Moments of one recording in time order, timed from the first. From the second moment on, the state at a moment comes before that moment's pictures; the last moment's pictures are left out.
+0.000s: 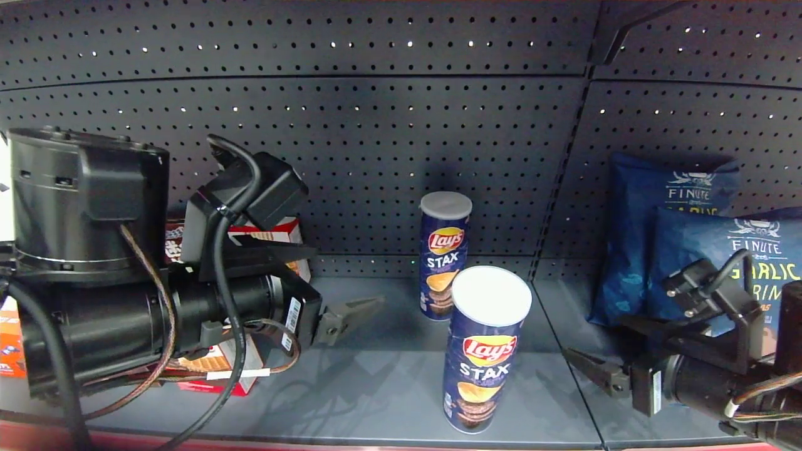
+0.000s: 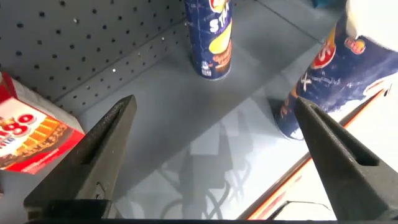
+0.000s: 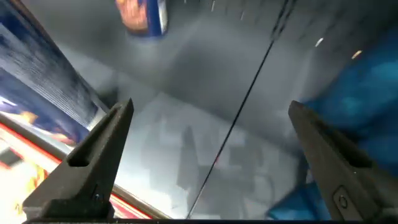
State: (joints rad) left arm -0.62 1.44 -0.89 -0.16 -0.02 0.08; right arm 0.54 1.36 -0.39 -0.62 -0.08 -0.01
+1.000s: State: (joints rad) left arm -0.60 1.44 -0.85 -0.17 0.00 0.09; right arm 0.67 1.56 -0.47 -0.65 -0.08 -0.03
